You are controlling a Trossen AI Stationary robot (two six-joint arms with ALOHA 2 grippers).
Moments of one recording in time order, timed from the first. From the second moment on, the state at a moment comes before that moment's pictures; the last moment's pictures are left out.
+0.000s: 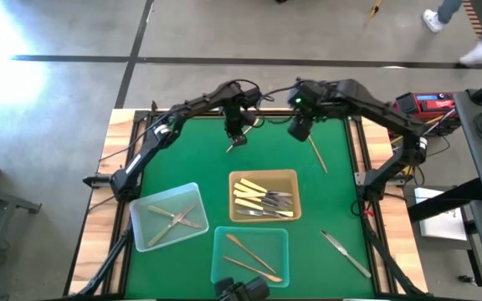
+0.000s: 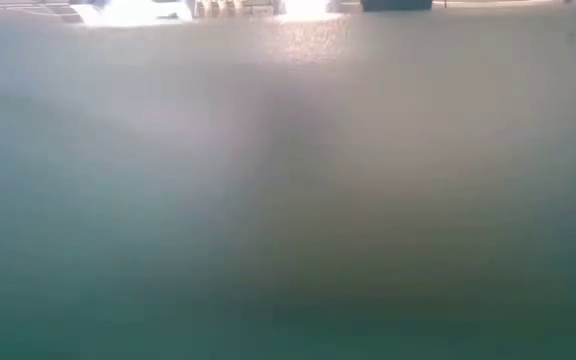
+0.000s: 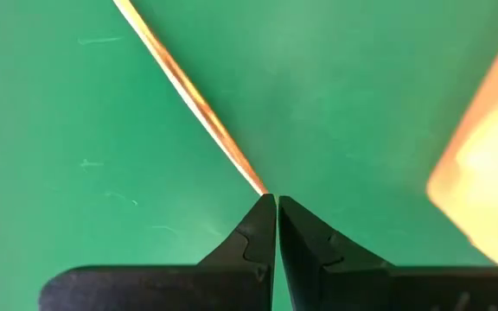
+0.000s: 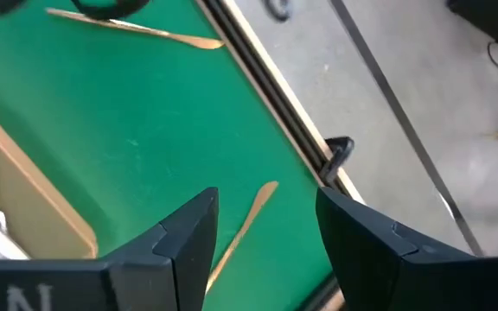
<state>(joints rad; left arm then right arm) 0.54 2.44 2.35 -1.54 0.15 0.22 -0.38 1.58 1.86 -1.43 0.37 0.11</state>
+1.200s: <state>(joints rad) 0.55 1.60 1.72 -1.37 0.09 -0.12 -0.55 1.83 1.47 -0.70 -0.07 -0.61</state>
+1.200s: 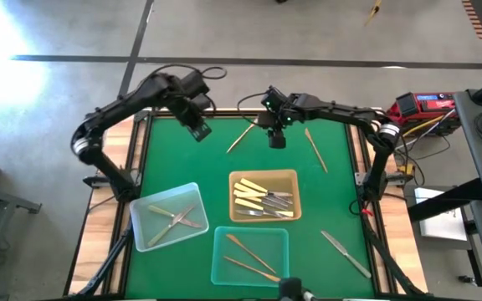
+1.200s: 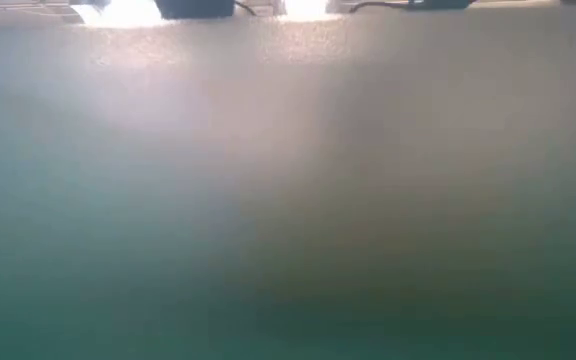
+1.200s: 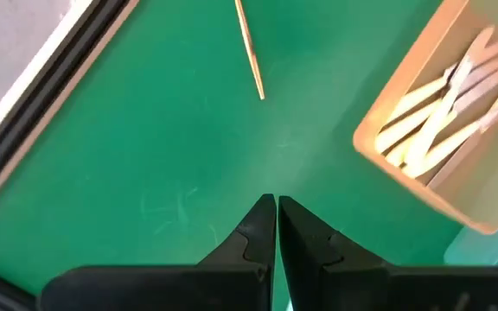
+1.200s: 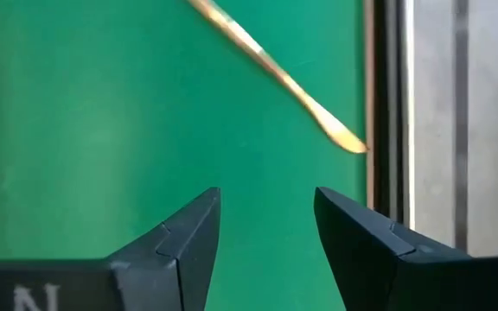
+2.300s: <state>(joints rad) 0.56 1.40 1.50 -1.17 -0.02 -0.11 -0.56 2.35 2.09 -0.97 -0.03 -0.38</state>
